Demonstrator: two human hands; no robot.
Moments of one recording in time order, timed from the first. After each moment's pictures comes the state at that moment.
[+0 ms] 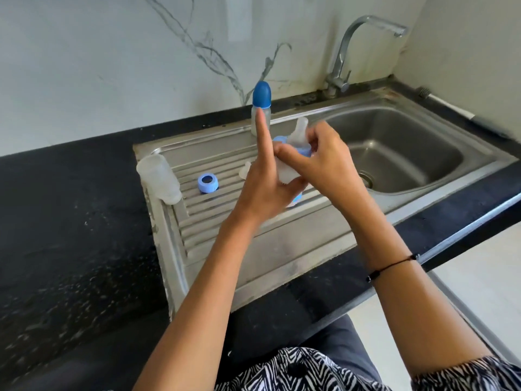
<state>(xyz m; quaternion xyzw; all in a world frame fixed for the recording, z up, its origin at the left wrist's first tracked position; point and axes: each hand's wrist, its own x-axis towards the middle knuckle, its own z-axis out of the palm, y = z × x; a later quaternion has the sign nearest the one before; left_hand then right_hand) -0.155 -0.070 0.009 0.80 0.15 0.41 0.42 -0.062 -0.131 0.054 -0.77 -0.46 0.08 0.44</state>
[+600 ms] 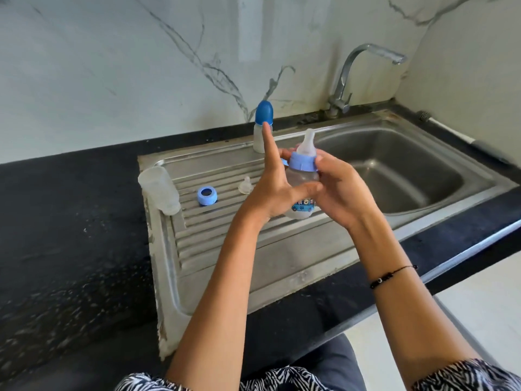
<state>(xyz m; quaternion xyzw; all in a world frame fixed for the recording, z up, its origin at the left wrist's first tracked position) -0.126 -0.058 0.013 0.74 0.19 0.33 0.55 -0.017 -0.136 0.033 -0.44 -0.33 0.50 0.67</state>
